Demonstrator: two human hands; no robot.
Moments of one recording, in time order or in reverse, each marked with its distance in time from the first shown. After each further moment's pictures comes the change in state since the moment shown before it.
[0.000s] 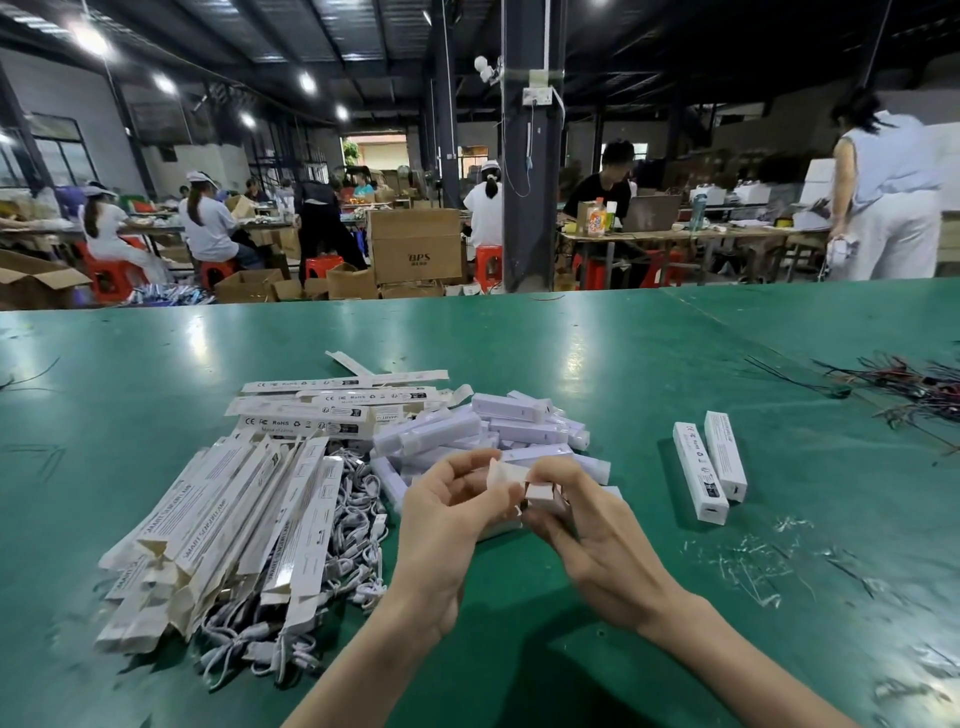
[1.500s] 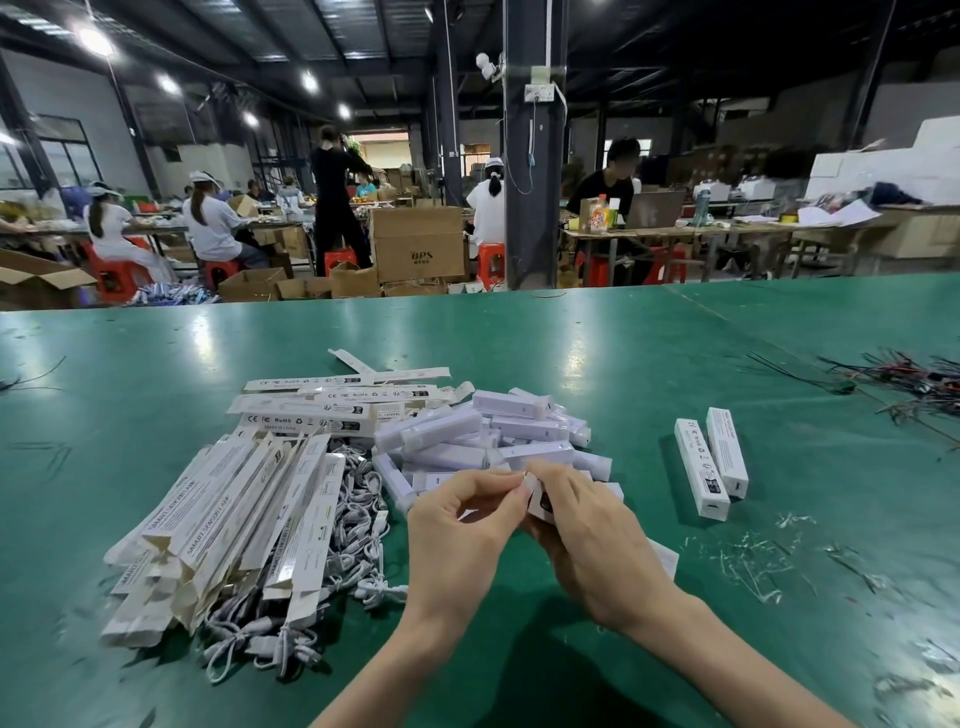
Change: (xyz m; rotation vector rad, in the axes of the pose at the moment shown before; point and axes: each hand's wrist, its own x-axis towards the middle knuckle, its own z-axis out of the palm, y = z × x) left_hand -0.010 -0.011 0.005 0.252 0.062 0.203; right_hand -0.001 -0.004 0.007 -0.509 0.015 -0.085
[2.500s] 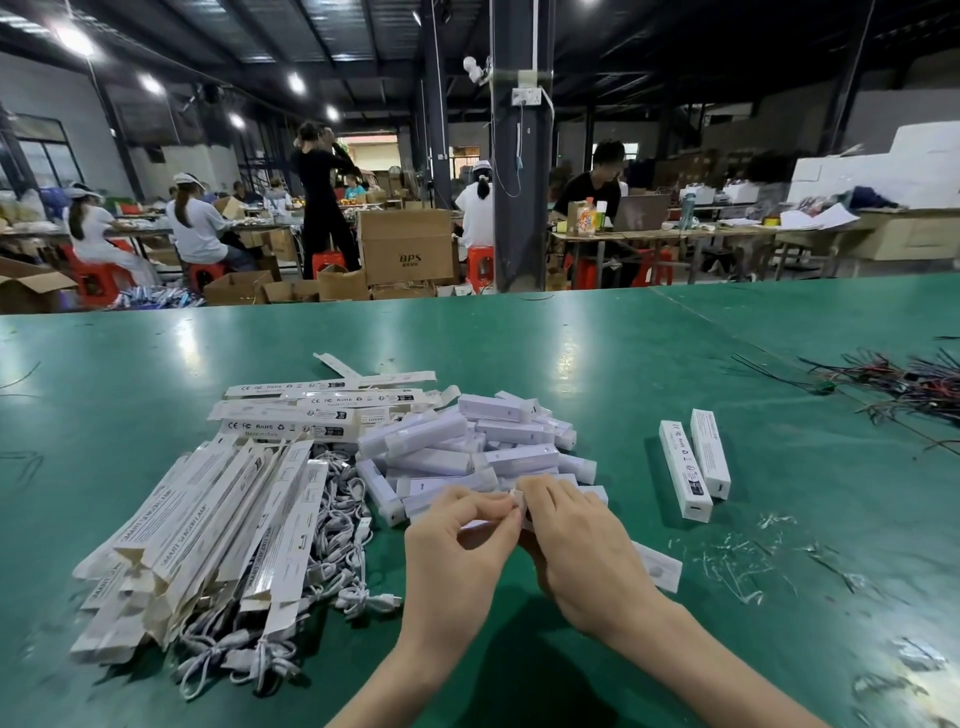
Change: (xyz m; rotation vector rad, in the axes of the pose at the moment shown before) left_hand -0.003 -0.019 0.004 0.189 -0.004 0.171; right_hand -0.003 0.005 -0.001 -0.088 -0.288 0.099
